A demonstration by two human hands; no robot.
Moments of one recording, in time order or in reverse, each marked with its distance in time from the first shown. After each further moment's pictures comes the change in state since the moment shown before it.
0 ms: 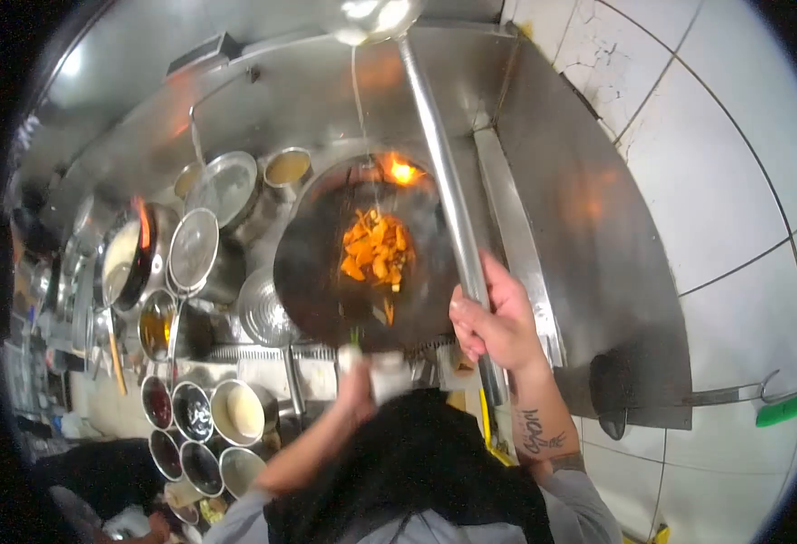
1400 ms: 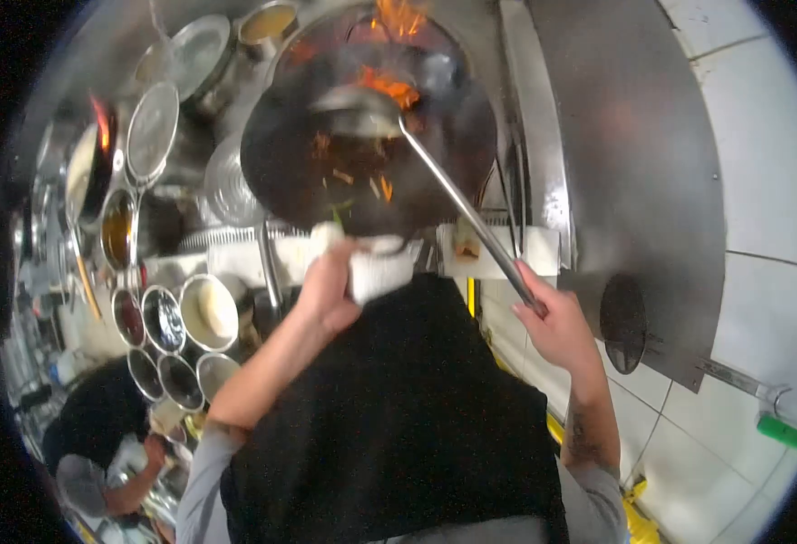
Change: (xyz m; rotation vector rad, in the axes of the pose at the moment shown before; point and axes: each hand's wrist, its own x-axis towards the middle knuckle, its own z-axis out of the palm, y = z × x) left_hand -0.048 0.049 0.048 -0.084 0.130 -0.180; right_hand -0.113 0.065 -0.069 -1.010 0.051 0.453
